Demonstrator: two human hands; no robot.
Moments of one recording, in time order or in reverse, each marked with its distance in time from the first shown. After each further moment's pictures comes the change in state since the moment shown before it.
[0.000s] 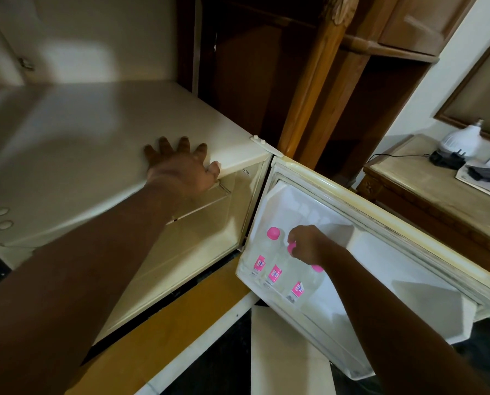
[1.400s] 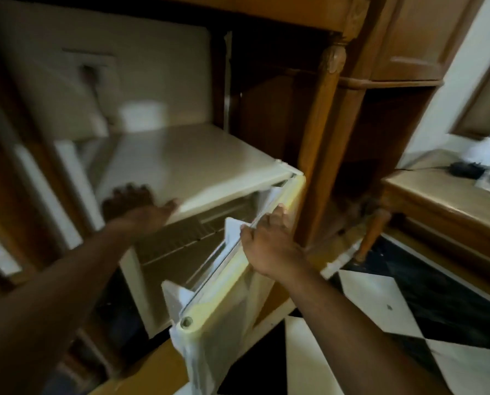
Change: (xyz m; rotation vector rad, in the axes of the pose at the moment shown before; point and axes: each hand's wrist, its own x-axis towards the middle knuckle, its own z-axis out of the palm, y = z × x) left_hand -0.094 -0.140 -0.001 -0.182 0.017 -0.419; right_hand -0.095 -0.161 -0.014 -0.063 0.331 -0.276
